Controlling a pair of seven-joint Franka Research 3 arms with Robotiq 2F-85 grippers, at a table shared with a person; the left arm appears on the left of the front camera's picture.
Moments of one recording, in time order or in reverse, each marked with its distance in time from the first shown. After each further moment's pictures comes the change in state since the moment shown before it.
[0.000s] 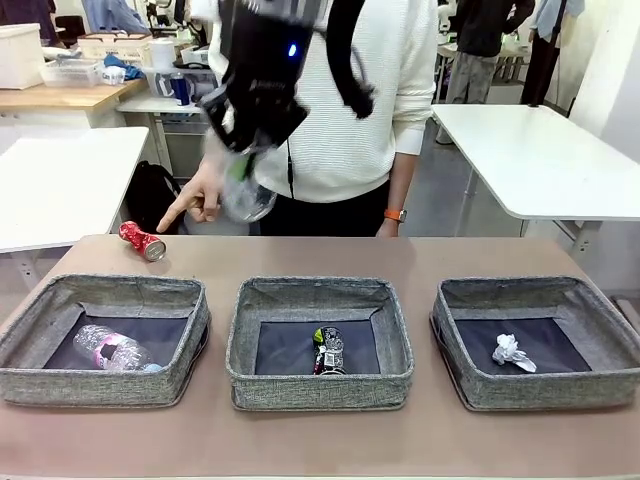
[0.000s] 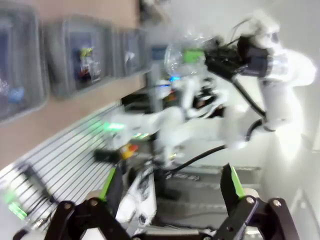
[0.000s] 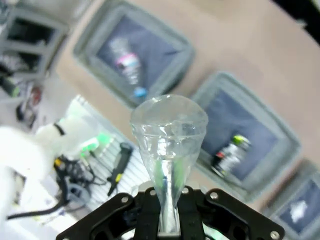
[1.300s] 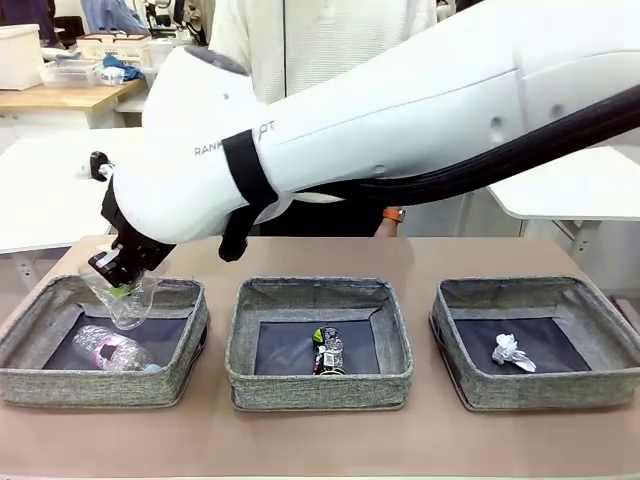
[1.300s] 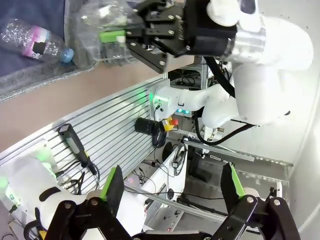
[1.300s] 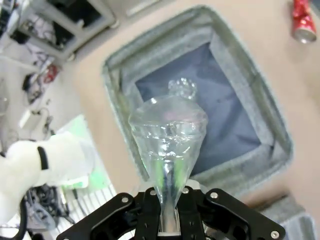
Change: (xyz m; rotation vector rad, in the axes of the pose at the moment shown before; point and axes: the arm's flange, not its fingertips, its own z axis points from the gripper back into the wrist) left arm -0.001 -0.005 0.012 0.212 0.106 0.034; right arm 0.047 0.055 -0.217 0.151 -0.146 0.366
